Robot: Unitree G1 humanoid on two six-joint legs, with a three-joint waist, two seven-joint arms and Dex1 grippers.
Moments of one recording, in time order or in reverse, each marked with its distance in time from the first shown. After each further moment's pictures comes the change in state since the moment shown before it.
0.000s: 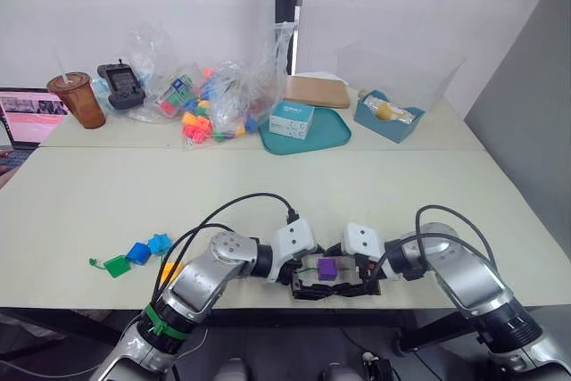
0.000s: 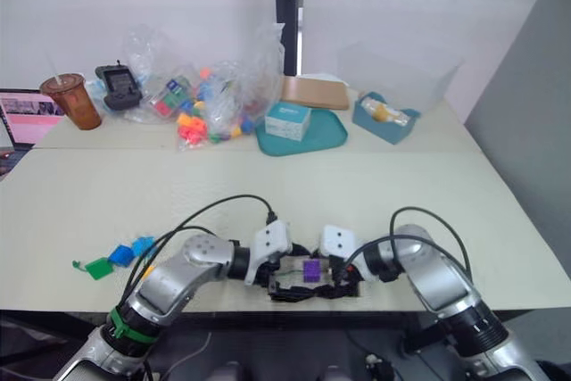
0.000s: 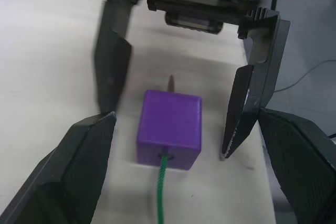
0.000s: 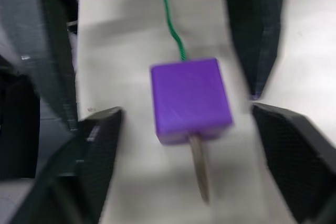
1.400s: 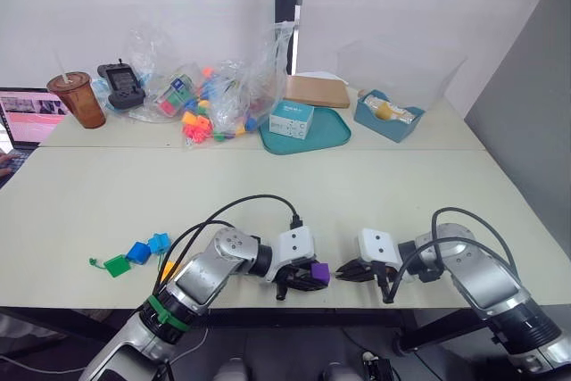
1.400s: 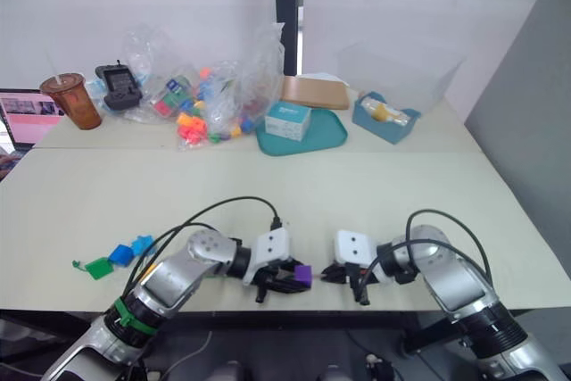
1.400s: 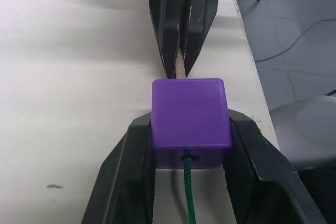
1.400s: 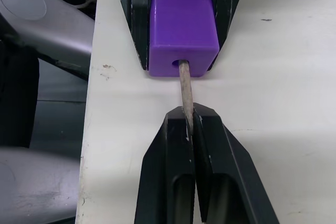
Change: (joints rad) left arm -0.032 0.072 -0.035 0.067 0.062 -0.067 -0.091; right arm -0.006 -0.039 0.043 0.073 -0.017 -0.205 0.036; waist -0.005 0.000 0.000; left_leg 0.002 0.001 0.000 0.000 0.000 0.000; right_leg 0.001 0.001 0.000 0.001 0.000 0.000
